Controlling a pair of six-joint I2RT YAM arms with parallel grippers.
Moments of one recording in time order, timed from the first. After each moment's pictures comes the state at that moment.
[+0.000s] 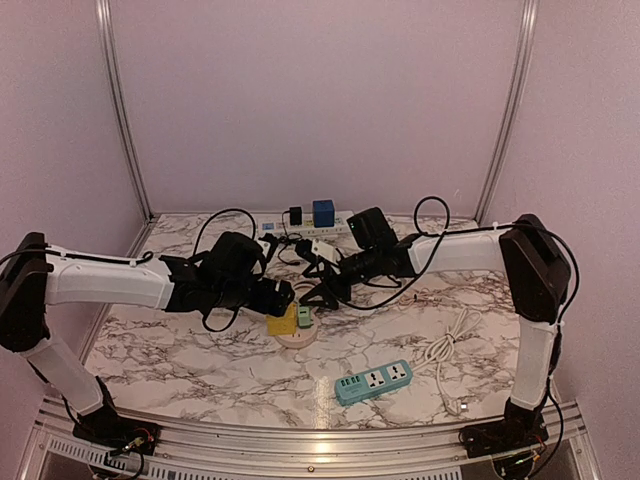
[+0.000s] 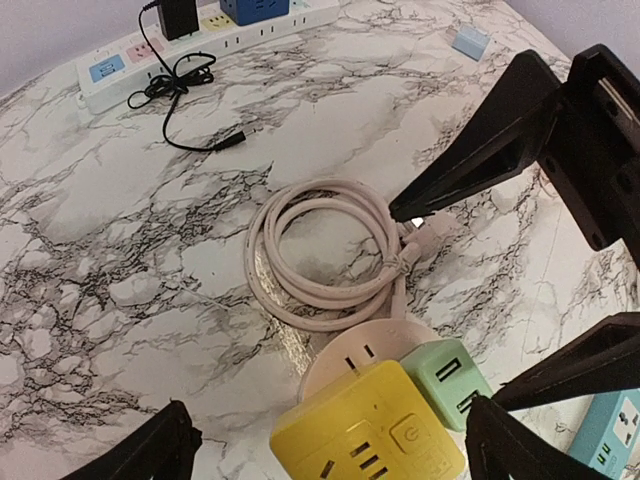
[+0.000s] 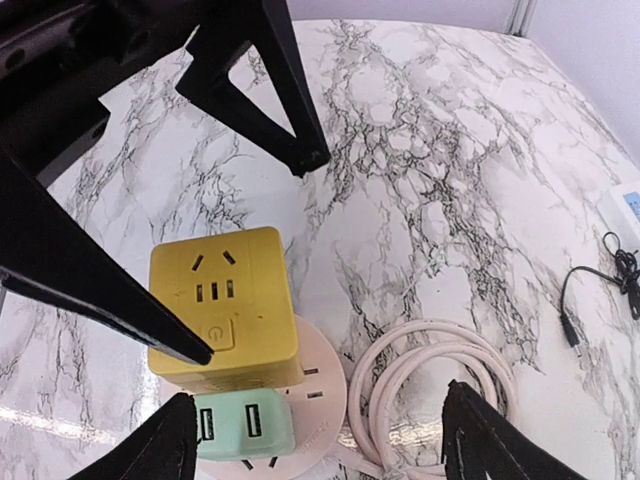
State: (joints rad) left arm -0.89 1.62 0.99 -0.12 -0.21 -0.37; right arm 0.71 1.98 1.35 -0.08 -0.67 -0.48
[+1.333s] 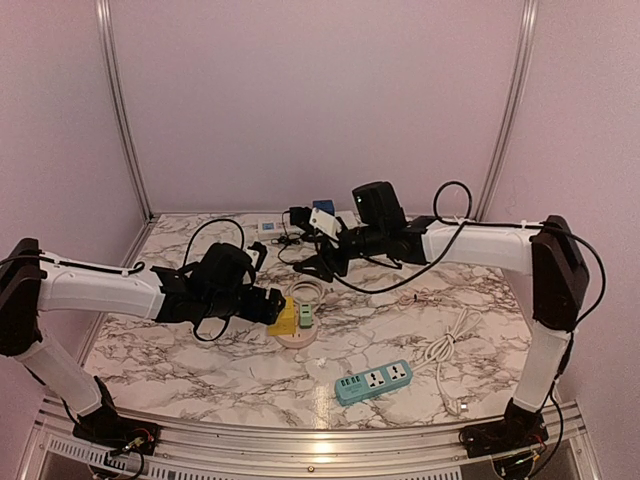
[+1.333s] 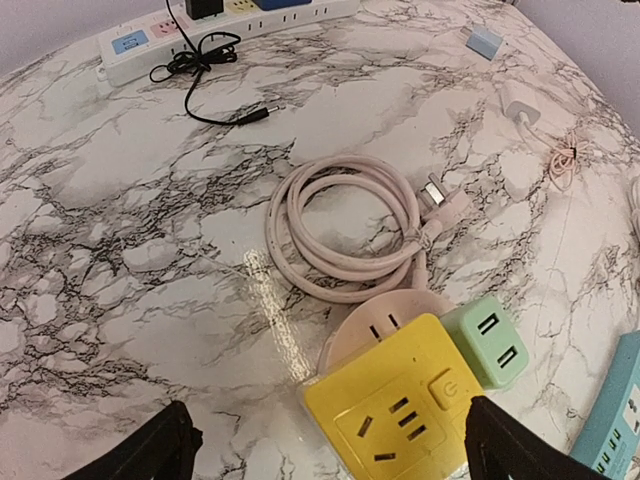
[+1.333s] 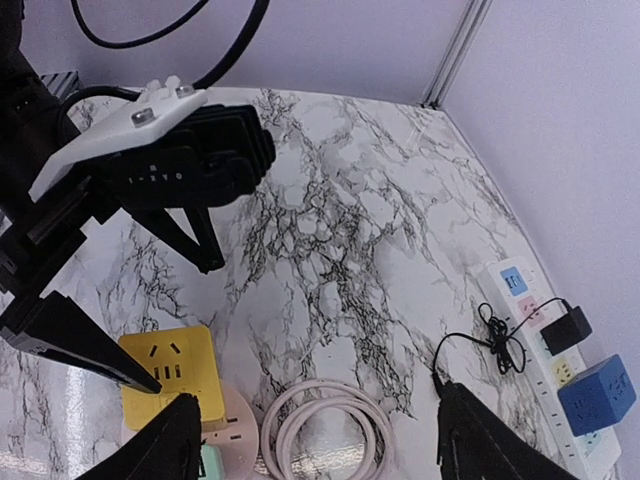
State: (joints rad) left arm -0.87 1.54 0.87 -0.06 -0.22 -0.40; right arm 0.75 1.86 1.40 -0.06 -0.49 -0.50
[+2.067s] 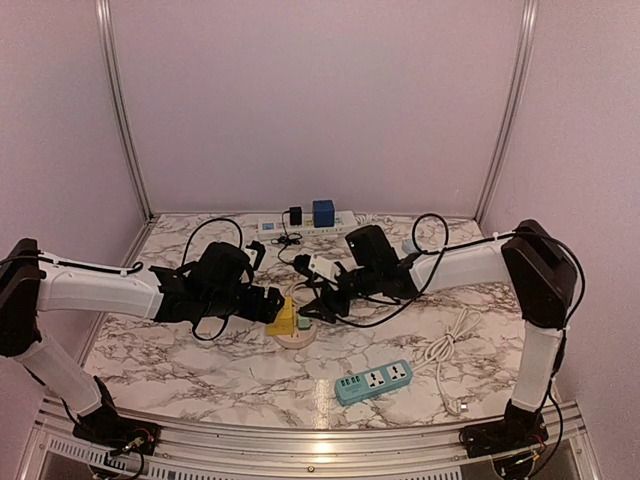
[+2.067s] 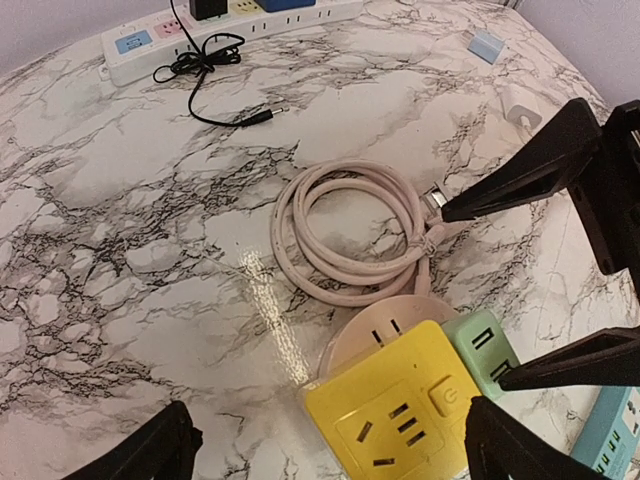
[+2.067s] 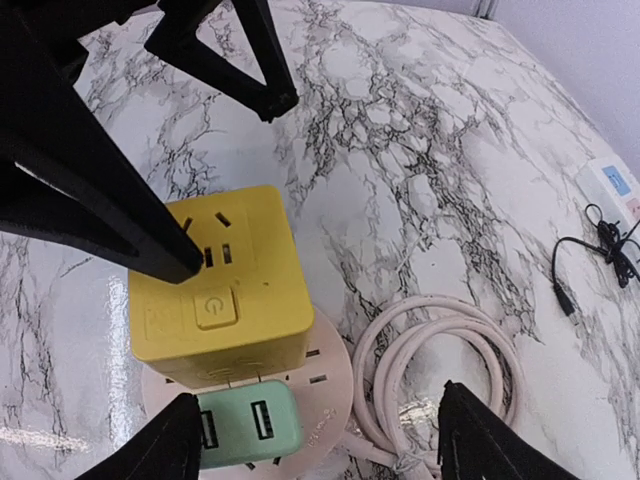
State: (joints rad) left arm -0.86 1.54 0.86 -0.05 -0.21 -0.40; right arm 0.78 1.94 1.19 0.11 -0.49 -0.43
